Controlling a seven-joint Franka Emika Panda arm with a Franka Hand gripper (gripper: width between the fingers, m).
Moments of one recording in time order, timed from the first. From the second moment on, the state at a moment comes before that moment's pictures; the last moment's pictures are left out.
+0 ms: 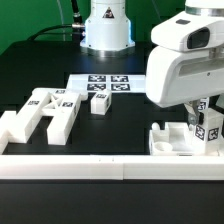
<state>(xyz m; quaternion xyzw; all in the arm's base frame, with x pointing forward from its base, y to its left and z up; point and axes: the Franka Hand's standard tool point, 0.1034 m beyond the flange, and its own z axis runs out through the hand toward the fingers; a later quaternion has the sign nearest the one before) 0.674 0.107 0.077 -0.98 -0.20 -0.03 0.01</state>
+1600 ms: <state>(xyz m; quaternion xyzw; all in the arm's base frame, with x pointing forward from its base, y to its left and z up) 0.673 0.114 0.077 -0.91 0.42 -0.02 0.03</state>
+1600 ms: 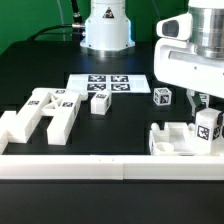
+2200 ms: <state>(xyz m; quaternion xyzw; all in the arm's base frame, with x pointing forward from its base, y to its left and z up) 0.673 0.114 0.077 -0.96 0.26 -0.02 0.03</state>
